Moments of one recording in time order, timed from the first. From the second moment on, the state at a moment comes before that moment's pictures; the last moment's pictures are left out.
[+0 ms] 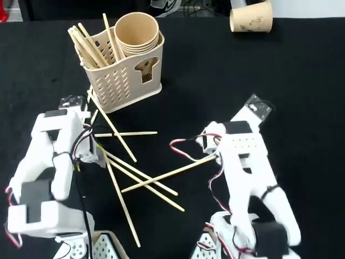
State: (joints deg) left arm -14.3 -1.7 37.8 68.4 -0.2; right arm -5.3 -21.2 48.7 63.4 -48.8
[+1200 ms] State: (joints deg) left arm -18.2 4.4 32.0 61.5 -21.8; right arm -5.1 -5.5 47.9 58.6 -49.8
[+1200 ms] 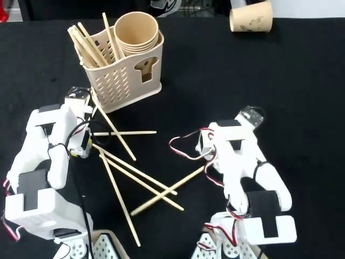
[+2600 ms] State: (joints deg) left arm -26.1 8.8 30.0 63.1 -47.1; right arm -8.3 -26.6 30.5 78.9 -49.8
